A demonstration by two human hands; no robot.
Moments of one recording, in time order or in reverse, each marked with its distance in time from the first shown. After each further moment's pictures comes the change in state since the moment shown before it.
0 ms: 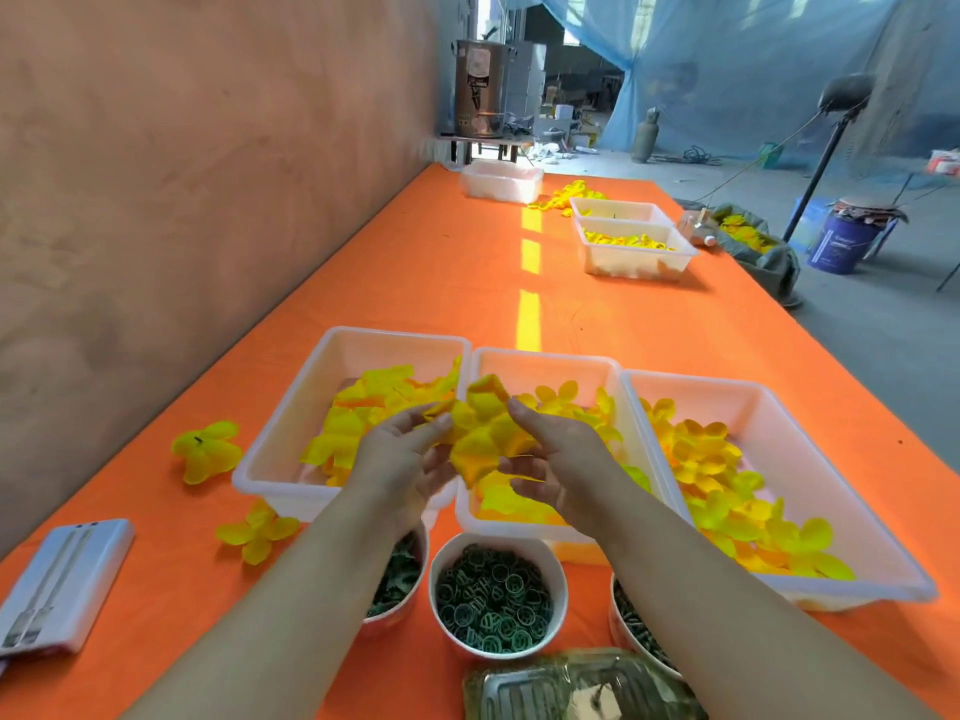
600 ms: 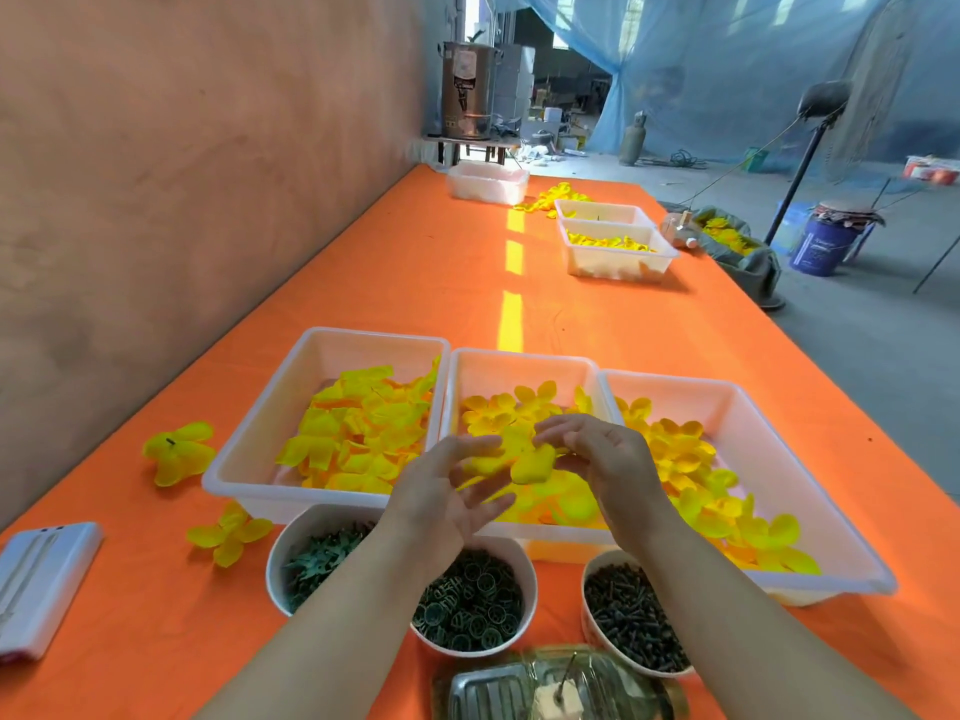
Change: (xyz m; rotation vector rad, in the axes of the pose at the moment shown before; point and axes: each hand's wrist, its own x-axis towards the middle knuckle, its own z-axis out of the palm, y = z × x) left_hand -0.025 -0.038 0.035 -0.055 -0.095 -0.201; right_hand -0.021 0.006 -0.059 -0.120 0.124 -0.419
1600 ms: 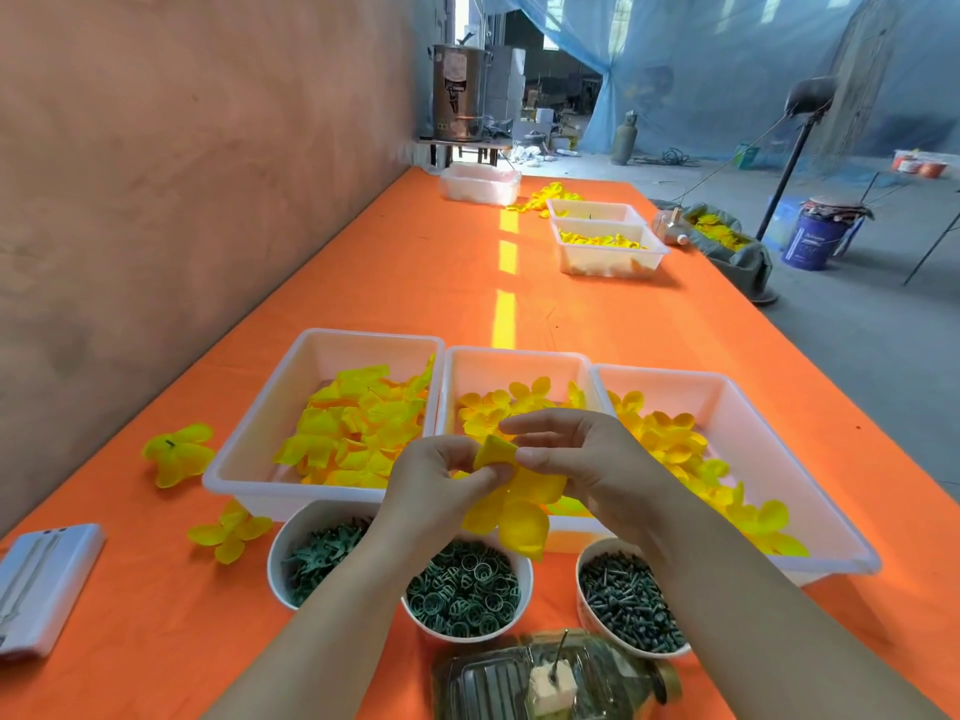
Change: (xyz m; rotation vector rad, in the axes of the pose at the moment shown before) left_hand -0.015 -0.001 -0.005 0.777 -0.054 0.508; right_hand -0.018 -0.033 0.002 0.005 -0.287 0.202
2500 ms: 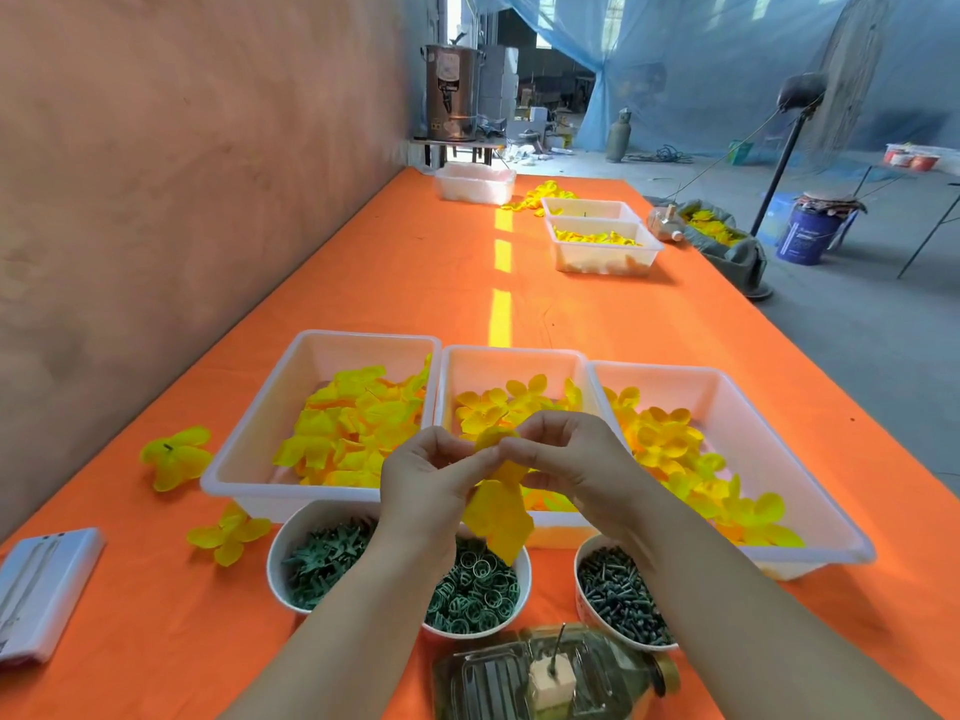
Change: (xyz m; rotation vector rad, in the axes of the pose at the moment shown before) left_hand -0.008 0.013 0.014 -0.430 0.255 -0.171; right_hand 0.002 0.003 0.011 -0.026 0.058 -0.013
